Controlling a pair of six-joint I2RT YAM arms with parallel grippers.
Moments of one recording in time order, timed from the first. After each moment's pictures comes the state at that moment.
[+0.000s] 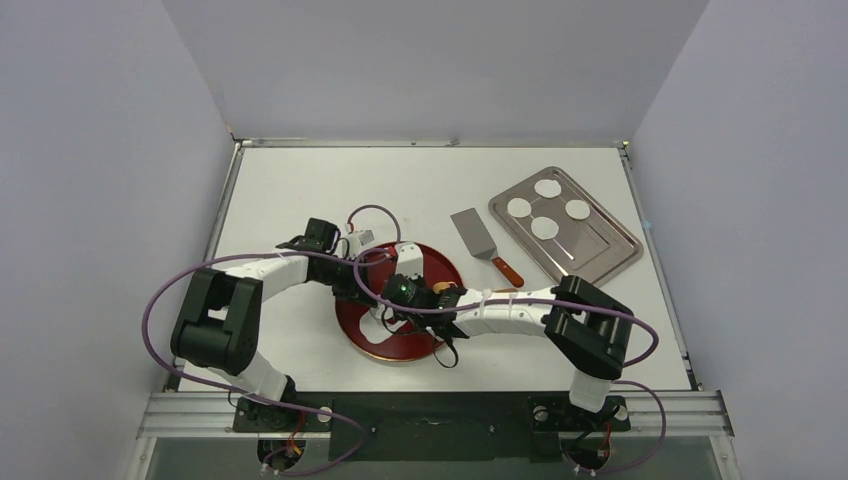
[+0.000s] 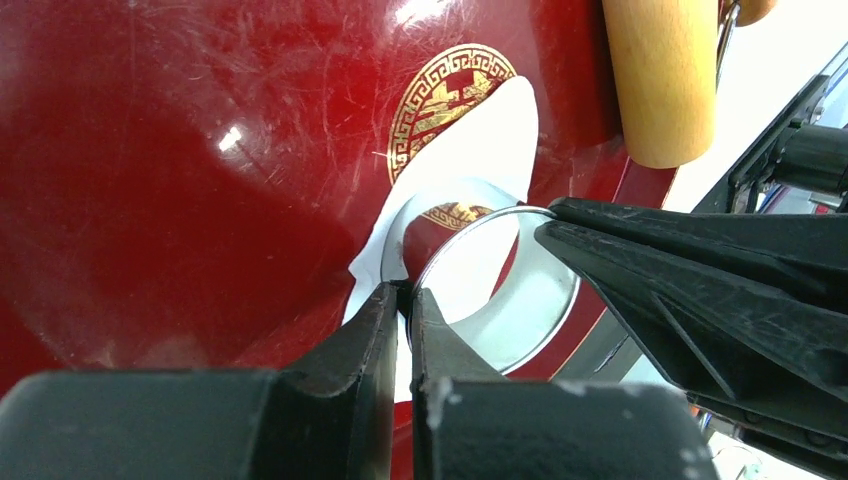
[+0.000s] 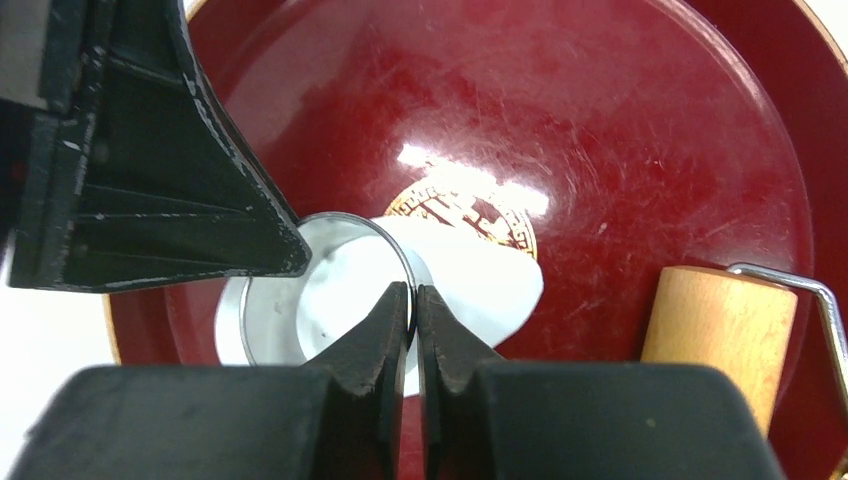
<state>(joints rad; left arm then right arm) -0.27 1.60 0.79 -0.40 0.67 -0.12 1.15 1.78 1.04 -0.09 0.48 0.64</state>
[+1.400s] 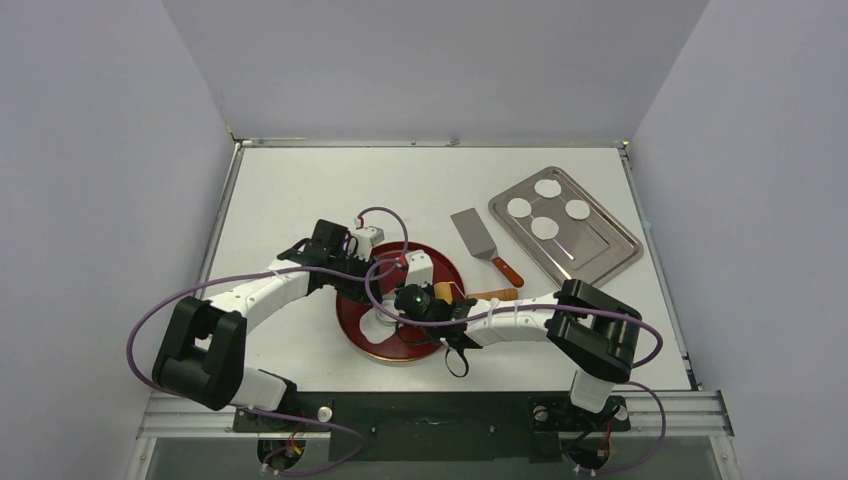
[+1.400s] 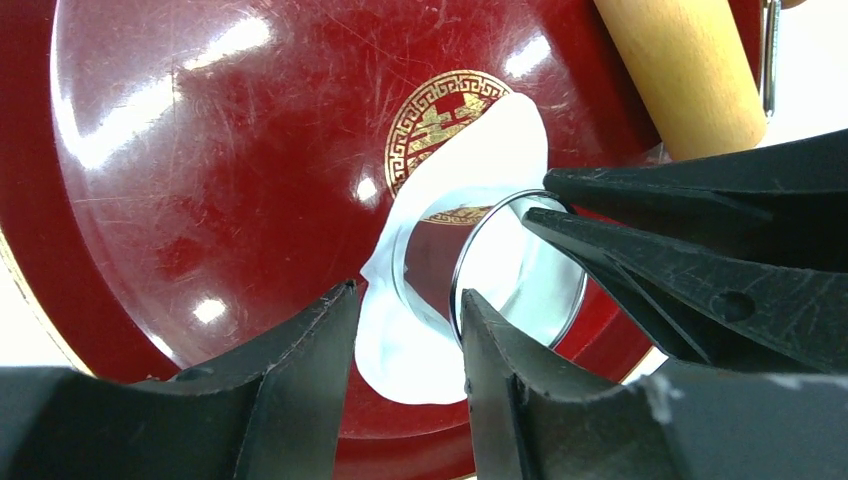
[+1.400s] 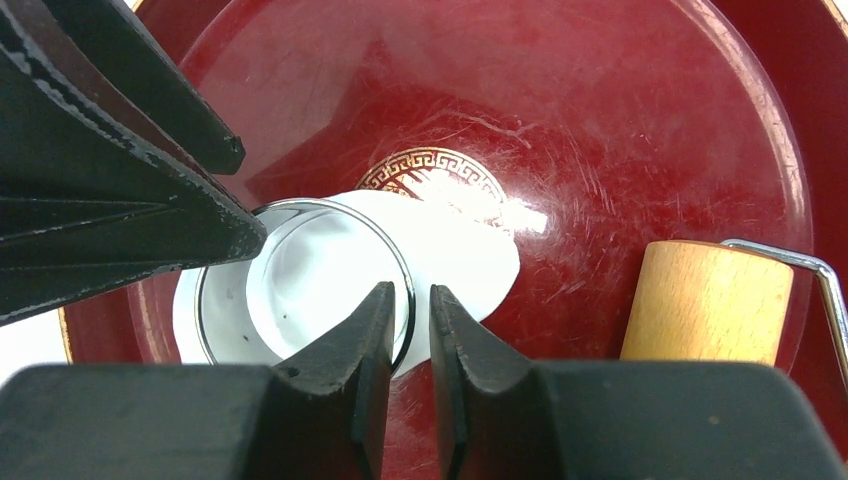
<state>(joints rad) -0.39 1.42 0.77 -0.38 0.44 -0.06 1.15 1.73 0.87 0.12 0.49 0.61</state>
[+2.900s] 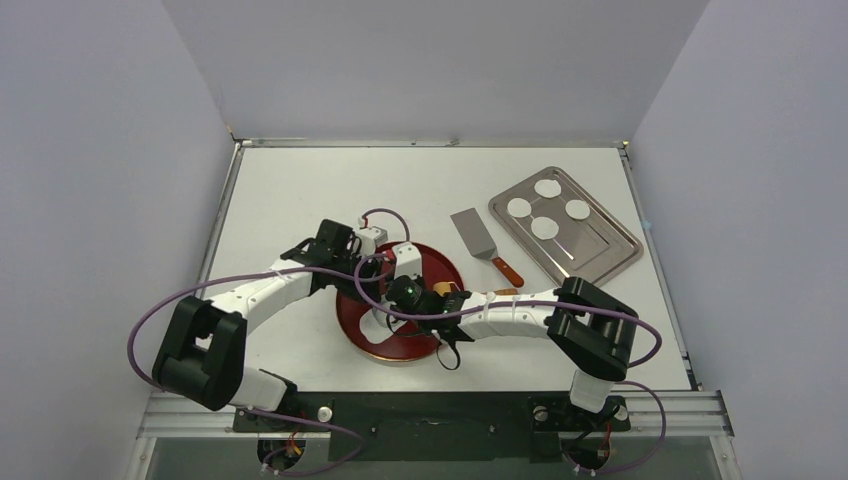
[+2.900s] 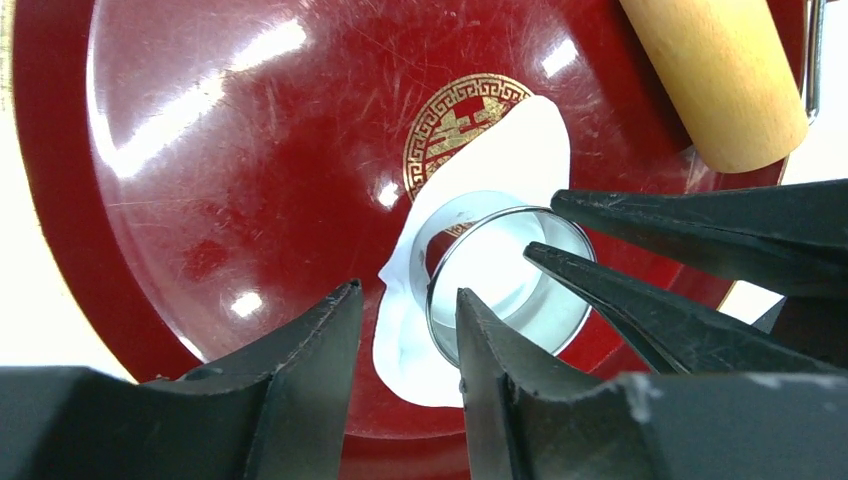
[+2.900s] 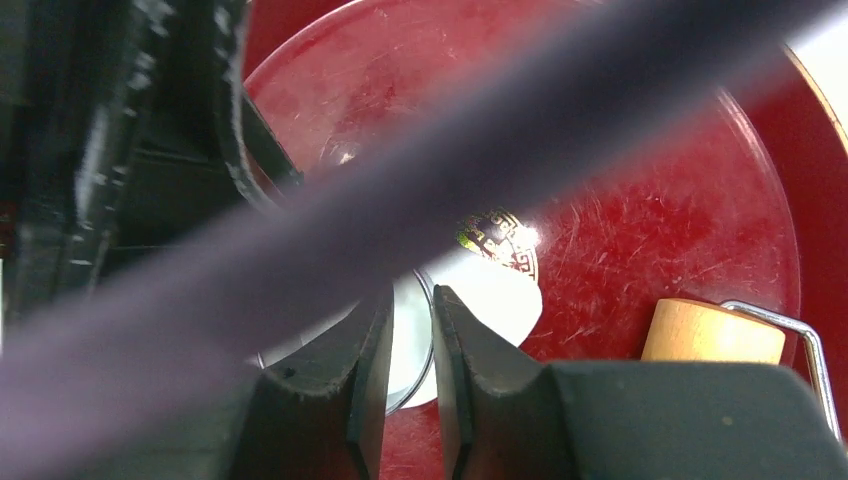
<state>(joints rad) -0.42 1.41 0.78 -0.39 0.35 -0.04 1.15 1.75 0.98 0.05 0.47 0.53</state>
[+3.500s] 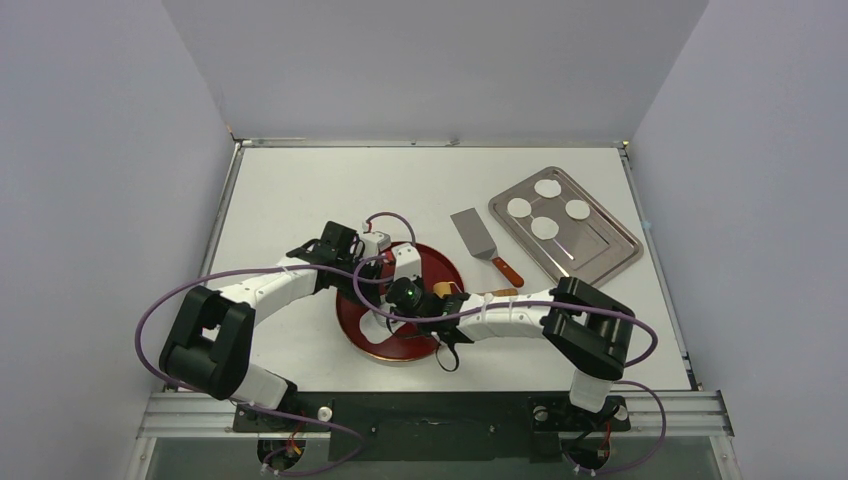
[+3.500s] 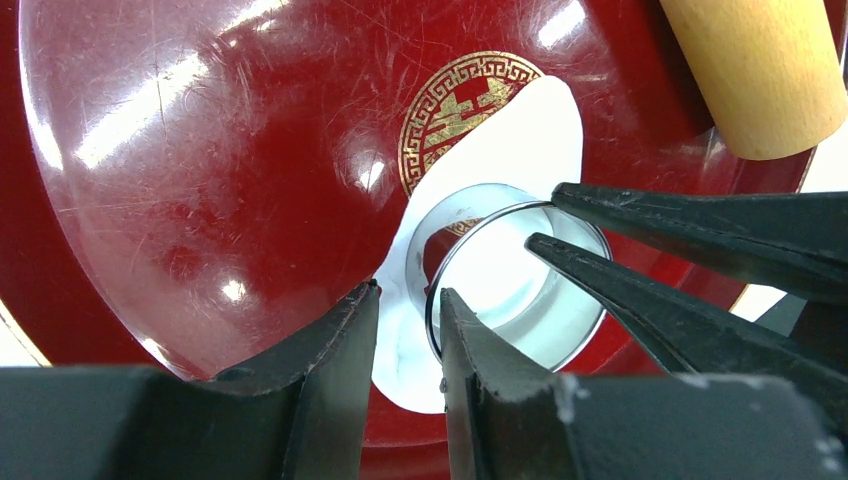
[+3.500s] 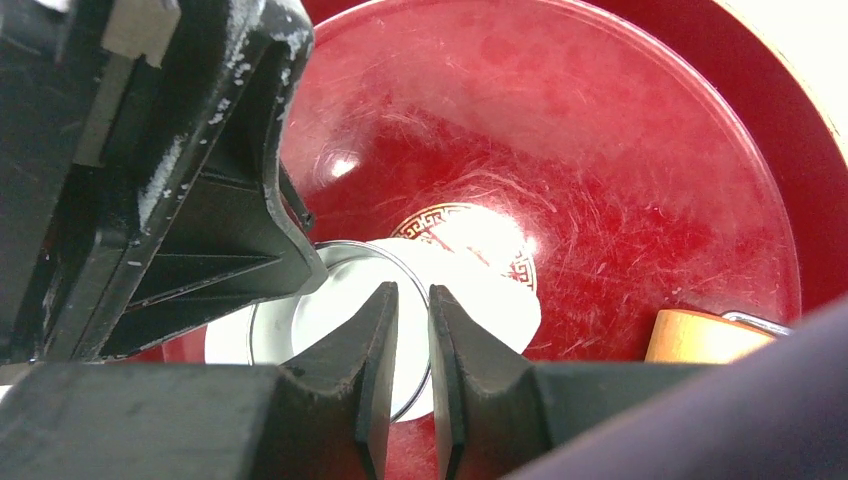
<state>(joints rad) -0.43 1.48 0.78 -0.39 0.37 -0.02 1.15 1.77 0.96 0.10 0.48 0.51</state>
